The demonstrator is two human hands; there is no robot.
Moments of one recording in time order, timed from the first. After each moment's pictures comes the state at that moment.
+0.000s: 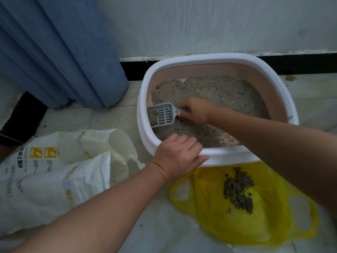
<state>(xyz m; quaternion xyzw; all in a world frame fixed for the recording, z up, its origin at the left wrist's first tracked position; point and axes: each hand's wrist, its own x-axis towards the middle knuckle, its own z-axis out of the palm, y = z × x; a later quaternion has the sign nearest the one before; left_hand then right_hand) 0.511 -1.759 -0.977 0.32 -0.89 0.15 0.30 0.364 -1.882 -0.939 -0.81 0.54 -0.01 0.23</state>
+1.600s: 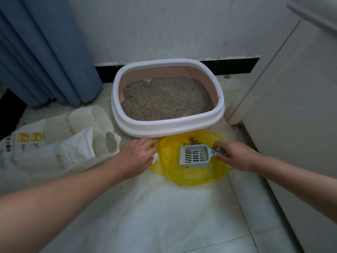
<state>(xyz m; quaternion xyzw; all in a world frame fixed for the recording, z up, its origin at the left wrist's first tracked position) 0.556 -1.667 -0.965 0.27 -0.96 0.06 0.11 0.195 -1.584 -0.915 -0.73 0.65 0.03 0.20</state>
